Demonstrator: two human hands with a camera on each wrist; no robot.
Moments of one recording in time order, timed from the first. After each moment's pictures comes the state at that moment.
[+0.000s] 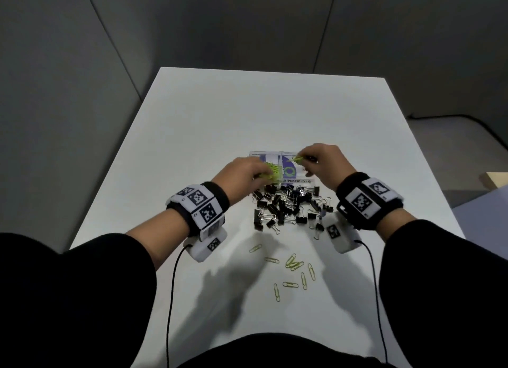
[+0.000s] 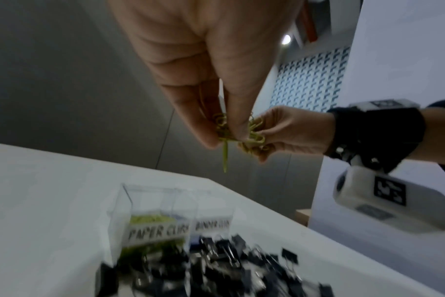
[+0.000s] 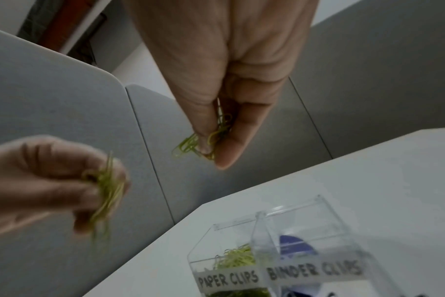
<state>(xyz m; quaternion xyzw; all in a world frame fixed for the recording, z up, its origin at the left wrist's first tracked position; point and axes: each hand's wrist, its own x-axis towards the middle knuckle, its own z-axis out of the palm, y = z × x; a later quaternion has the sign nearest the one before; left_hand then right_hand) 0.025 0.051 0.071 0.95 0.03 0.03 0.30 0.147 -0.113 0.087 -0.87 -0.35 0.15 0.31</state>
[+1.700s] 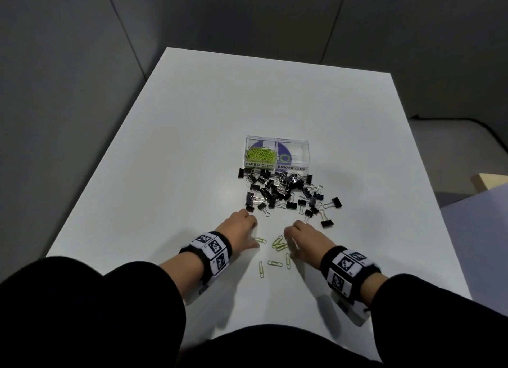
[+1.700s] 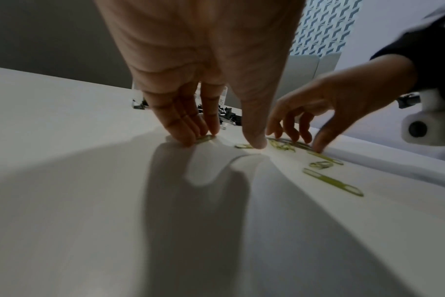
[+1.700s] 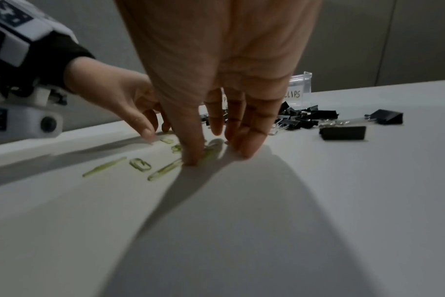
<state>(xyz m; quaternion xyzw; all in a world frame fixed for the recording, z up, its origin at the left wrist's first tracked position) -0.041 -0.020 -0.025 0.94 0.13 -0.20 0.24 0.054 -0.196 -0.022 -0.84 -0.48 0.25 0.03</state>
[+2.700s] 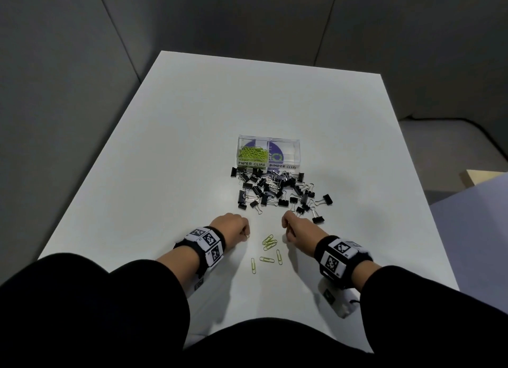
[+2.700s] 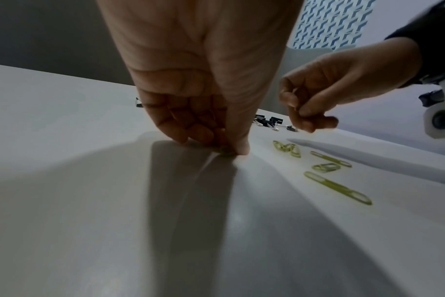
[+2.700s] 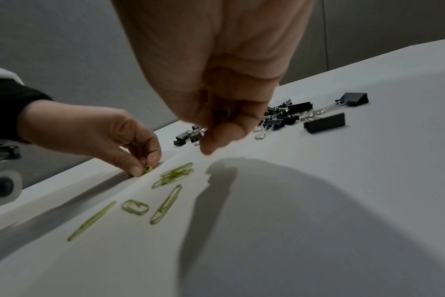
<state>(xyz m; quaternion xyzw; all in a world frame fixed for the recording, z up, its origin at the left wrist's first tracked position) -0.035 -0.017 -0.034 0.94 0.12 -0.23 0.21 0.064 -0.197 -0.009 -0.86 -0.36 0.34 0.14</state>
